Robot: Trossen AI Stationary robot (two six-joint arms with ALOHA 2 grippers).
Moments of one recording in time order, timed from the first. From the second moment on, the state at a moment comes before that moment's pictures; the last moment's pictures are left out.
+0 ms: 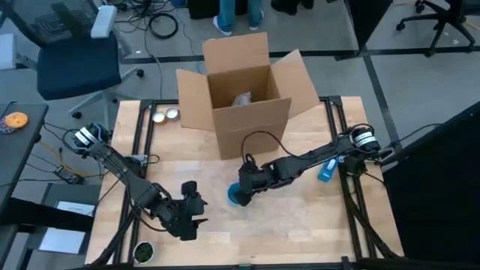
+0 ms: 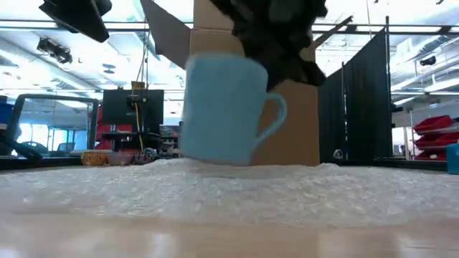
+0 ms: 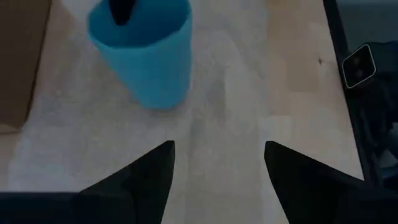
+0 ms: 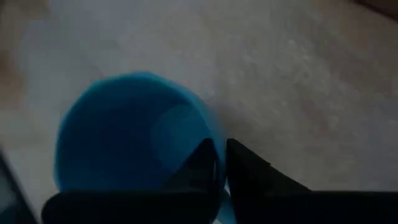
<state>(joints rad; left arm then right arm) -0.73 1.43 1.04 -0.56 -0.49 -0.64 0.29 1.84 1.43 -0.59 0.27 1.11</state>
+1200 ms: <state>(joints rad) -0.73 1.43 1.04 -0.56 -0.51 -0.60 0.35 1.88 1.42 -0.62 0.45 1.34</state>
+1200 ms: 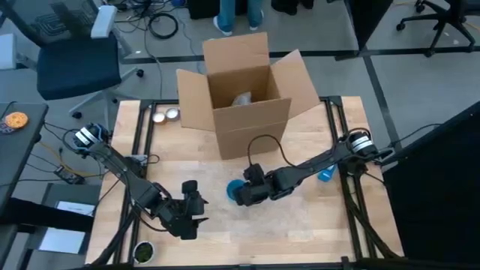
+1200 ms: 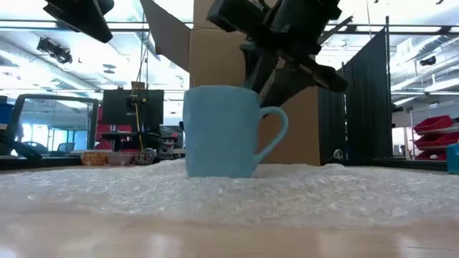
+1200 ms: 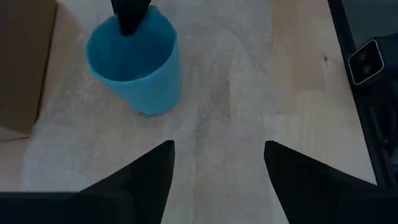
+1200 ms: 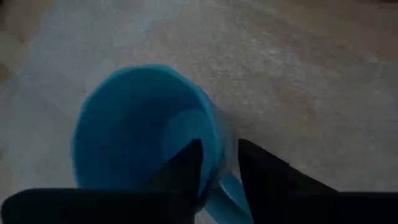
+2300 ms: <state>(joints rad) -0.73 1.43 1.04 -0.52 -0.57 -0.61 0.34 1.52 0.88 -1.09 0.16 1.38</state>
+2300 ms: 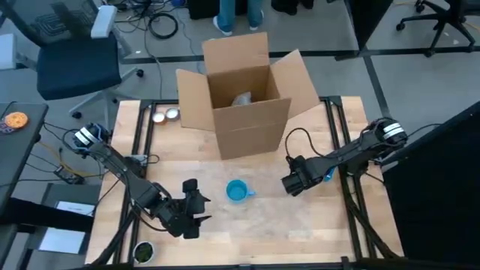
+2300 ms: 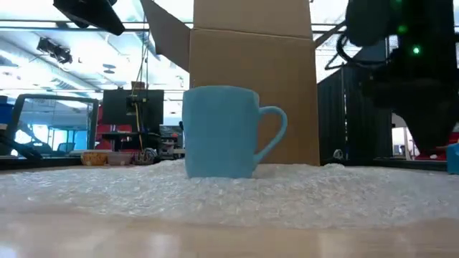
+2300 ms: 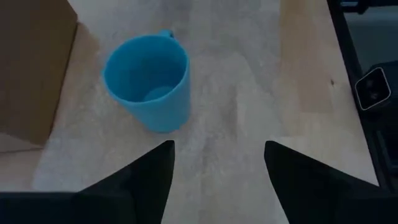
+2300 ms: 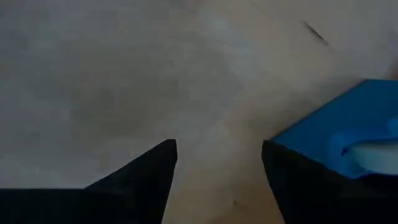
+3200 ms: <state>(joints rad) -0.71 1.50 1.04 -0.35 -0.72 -0.50 0.29 1.48 0.78 -0.68 0.28 1.23</state>
